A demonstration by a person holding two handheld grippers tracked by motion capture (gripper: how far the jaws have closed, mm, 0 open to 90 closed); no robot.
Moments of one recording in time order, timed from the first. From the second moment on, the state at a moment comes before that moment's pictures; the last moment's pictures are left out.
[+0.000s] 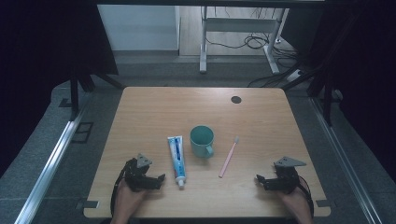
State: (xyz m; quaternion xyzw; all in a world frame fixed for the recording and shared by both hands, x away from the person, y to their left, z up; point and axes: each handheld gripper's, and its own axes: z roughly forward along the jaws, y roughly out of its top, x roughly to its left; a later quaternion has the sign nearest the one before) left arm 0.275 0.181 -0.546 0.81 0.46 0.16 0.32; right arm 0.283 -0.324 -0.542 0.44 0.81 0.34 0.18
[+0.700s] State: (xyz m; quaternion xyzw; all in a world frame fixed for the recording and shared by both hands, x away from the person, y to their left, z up) left arm 0.275 0.181 -0.546 0.82 0.46 0.16 0.31; right arm 0.283 -0.324 -0.542 0.43 0.81 0.34 0.18
